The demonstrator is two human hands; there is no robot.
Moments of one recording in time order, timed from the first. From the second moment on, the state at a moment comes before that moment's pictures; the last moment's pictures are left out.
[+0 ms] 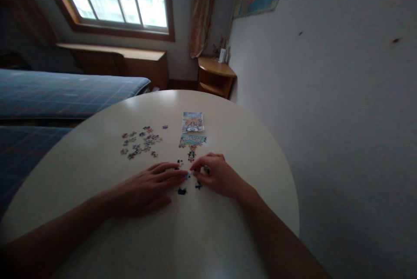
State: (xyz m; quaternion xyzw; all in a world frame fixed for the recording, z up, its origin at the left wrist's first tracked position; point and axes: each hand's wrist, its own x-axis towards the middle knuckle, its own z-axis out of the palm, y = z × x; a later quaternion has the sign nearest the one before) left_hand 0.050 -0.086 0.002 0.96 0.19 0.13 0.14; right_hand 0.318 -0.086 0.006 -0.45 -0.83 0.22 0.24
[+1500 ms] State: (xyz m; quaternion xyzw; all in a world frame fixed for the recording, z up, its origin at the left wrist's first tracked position) left_hand 0.084 -0.094 -0.004 0.75 0.42 0.37 0.34; right_hand 0.294 -0.095 0.006 -0.37 -0.84 0.19 0.36
